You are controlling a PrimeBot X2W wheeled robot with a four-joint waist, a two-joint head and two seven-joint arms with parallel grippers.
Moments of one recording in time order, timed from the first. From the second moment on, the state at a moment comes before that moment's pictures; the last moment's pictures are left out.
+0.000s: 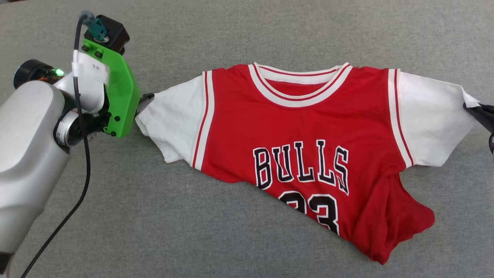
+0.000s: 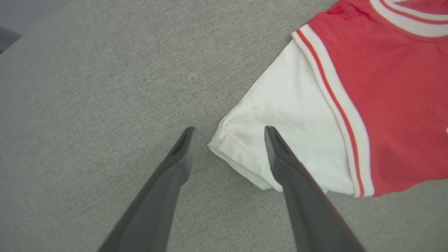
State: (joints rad) left arm -0.93 0.64 -0.68 0.29 -0.81 -0.13 0.81; right arm -0.55 -0.86 0.43 0.12 0.87 0.13 0.53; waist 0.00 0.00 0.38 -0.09
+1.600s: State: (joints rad) left arm -1.20 0.72 -0.91 0.27 -0.87 -0.11 0.34; right arm -0.70 -0.85 0.31 0.11 0.78 0.13 0.33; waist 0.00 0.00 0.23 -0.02
